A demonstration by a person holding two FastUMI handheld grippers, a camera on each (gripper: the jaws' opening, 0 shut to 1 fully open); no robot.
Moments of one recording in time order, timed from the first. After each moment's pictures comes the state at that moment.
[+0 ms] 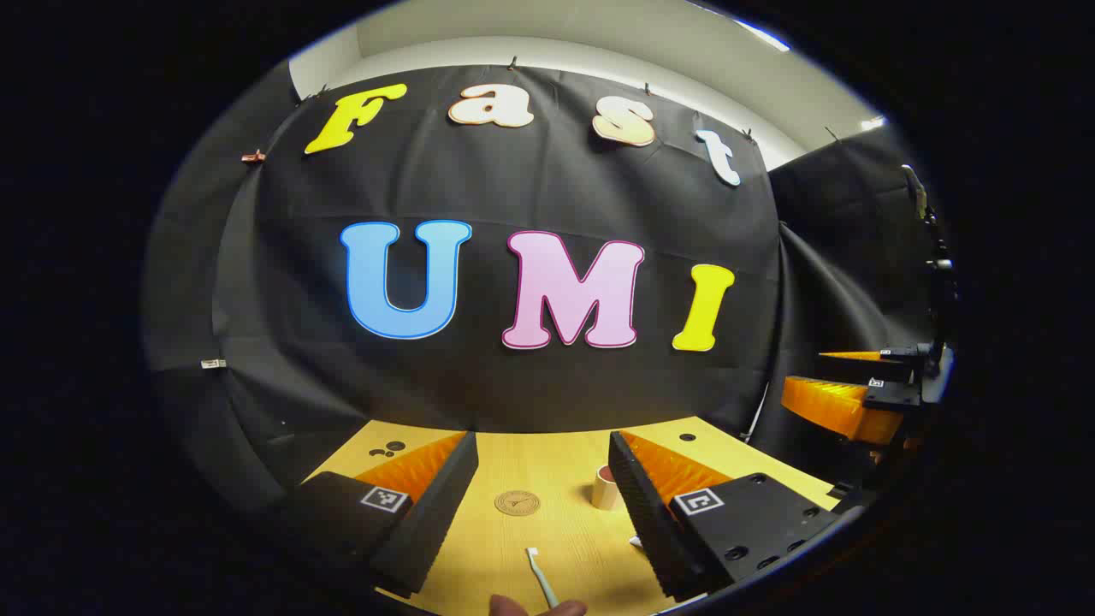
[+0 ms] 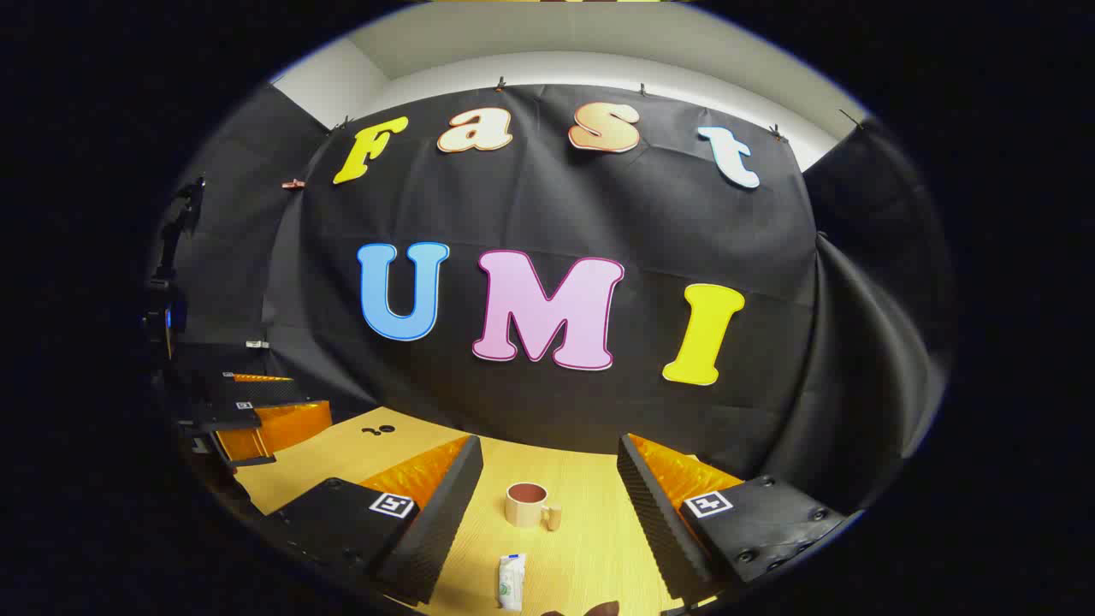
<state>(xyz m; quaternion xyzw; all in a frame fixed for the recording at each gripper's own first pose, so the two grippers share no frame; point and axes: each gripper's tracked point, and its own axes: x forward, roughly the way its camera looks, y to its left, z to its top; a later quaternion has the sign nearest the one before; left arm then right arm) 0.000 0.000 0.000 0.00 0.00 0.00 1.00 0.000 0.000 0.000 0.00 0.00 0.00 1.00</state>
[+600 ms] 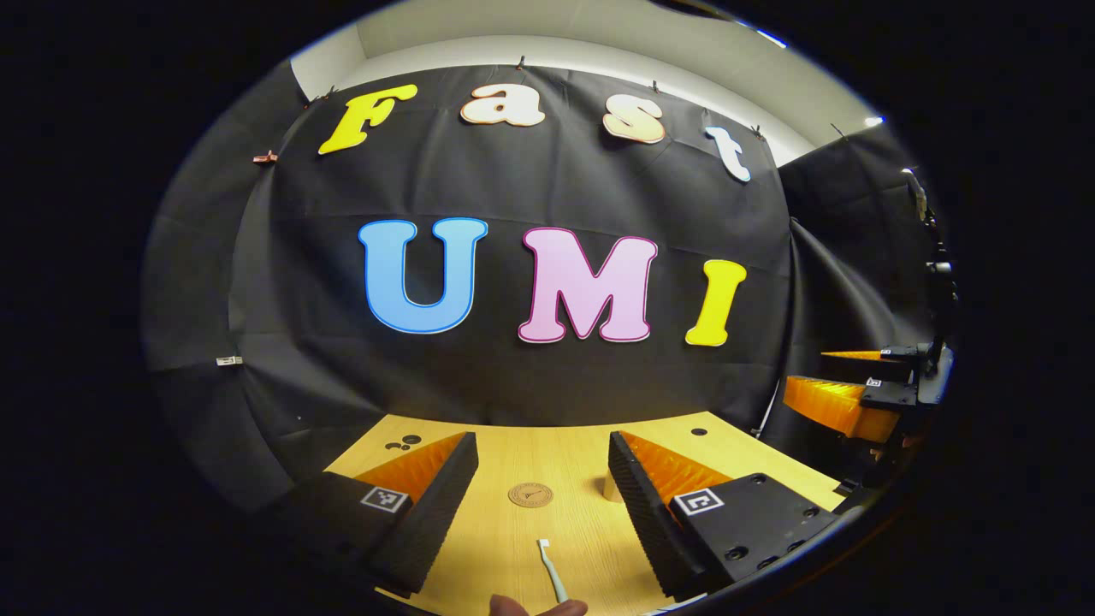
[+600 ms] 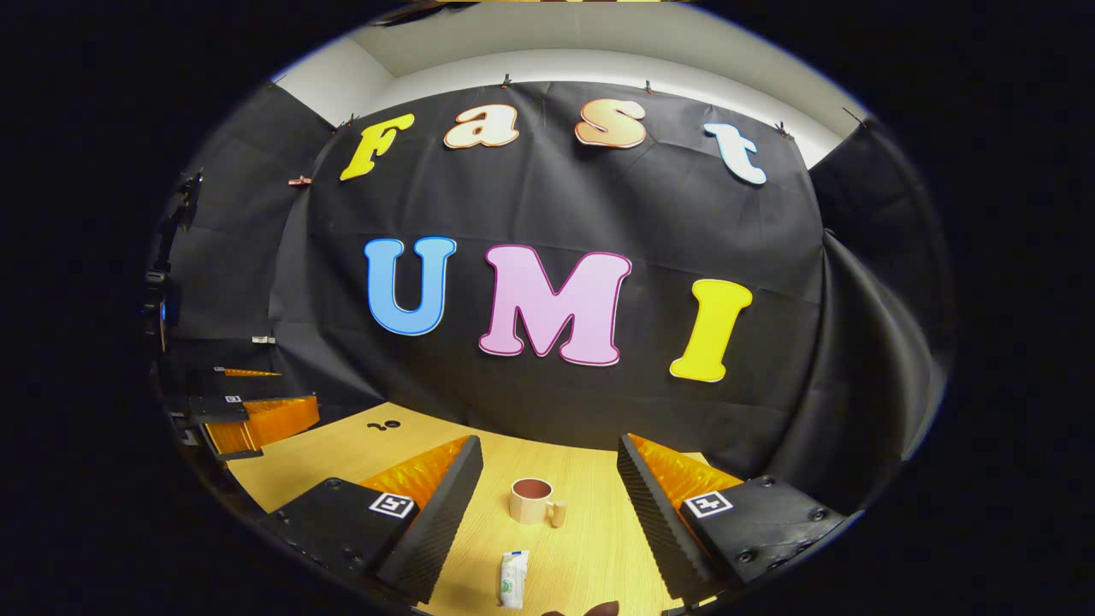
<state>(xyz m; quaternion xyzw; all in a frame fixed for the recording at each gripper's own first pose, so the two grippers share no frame) -0.022 0.007 -0.010 0.00 0.01 0.03 1.00 0.001 0.001 -0.017 0.01 0.01 0.01 1.00</state>
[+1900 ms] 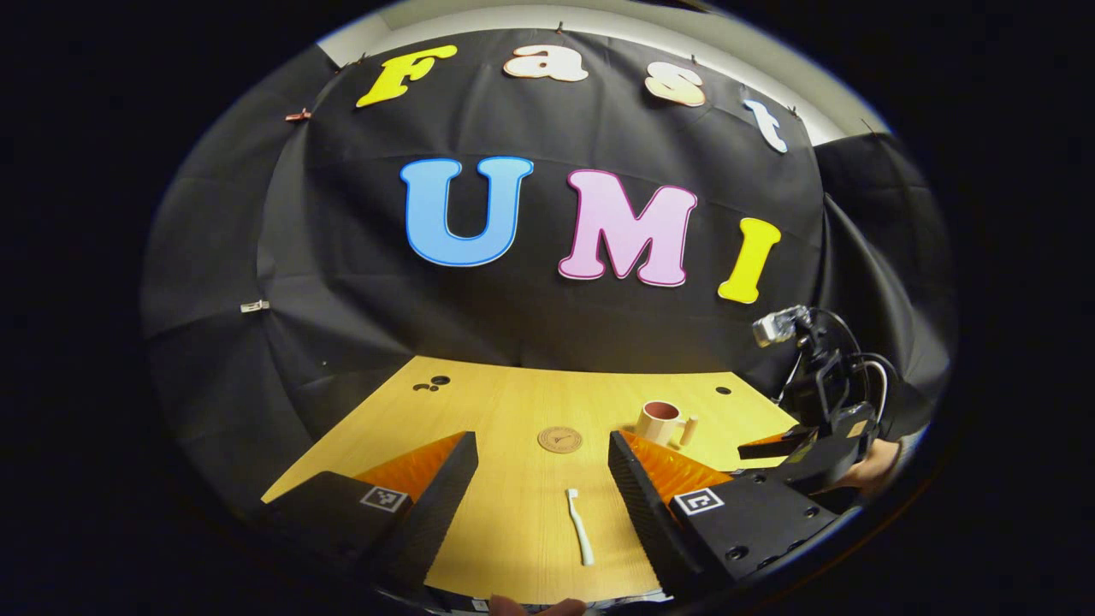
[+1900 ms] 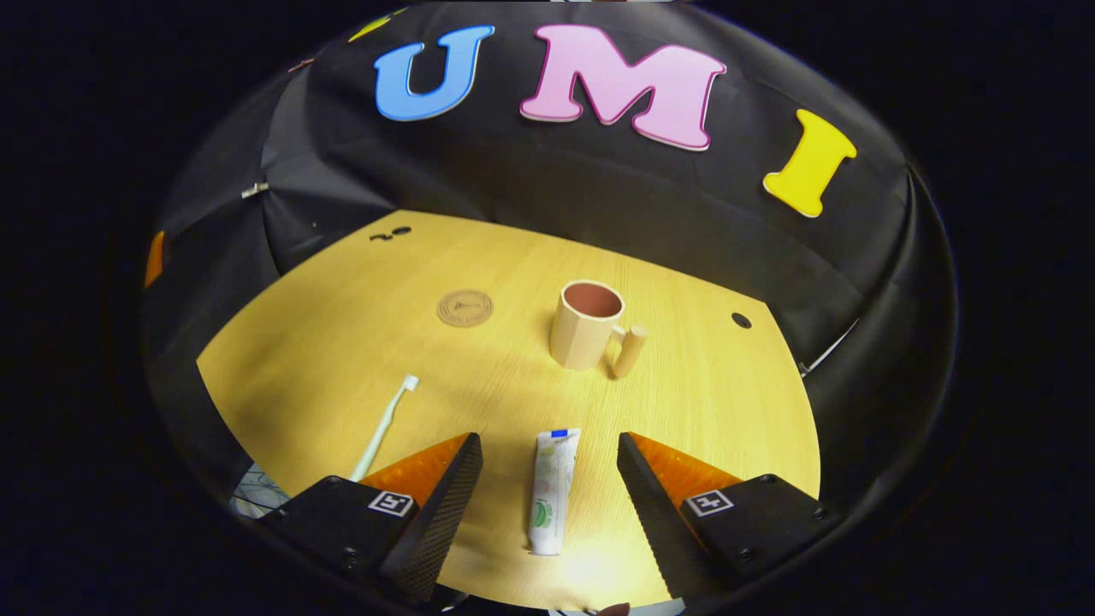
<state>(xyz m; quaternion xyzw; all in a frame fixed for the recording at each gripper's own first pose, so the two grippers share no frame) -0.052 0.057 -0.093 -0.03 0.10 0.07 0.99 0.046 0.063 -0.280 -0.05 0.37 0.06 0.93</state>
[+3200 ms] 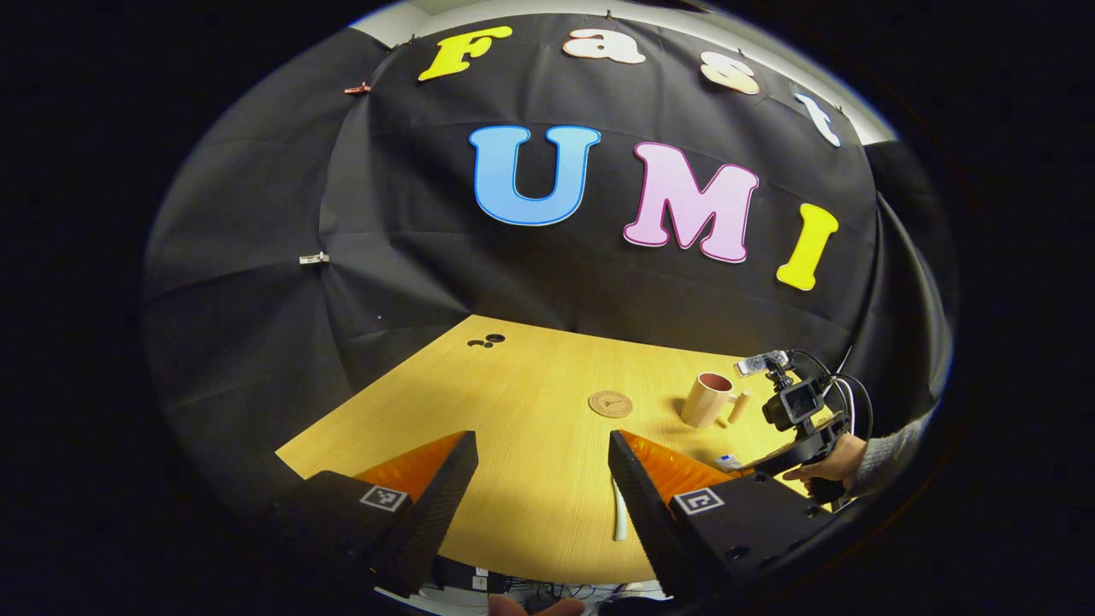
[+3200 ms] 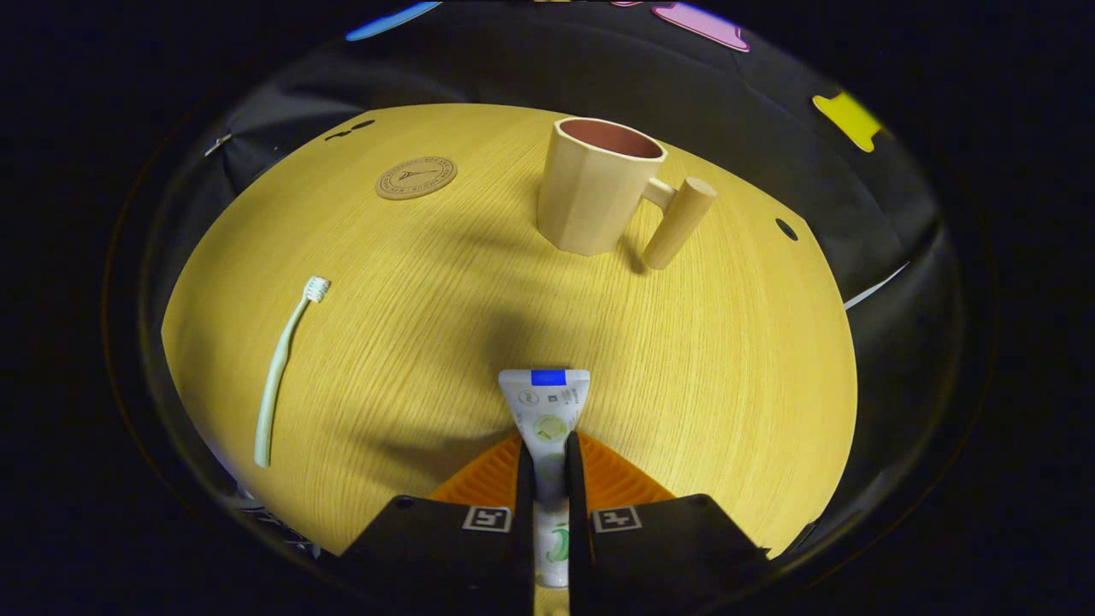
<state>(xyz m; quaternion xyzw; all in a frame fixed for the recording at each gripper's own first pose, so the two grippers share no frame) -0.080 0.083 -0.145 -0.06 0.13 0.17 0.98 0.059 0.049 -0.394 -0.04 0.52 0.06 0.85</state>
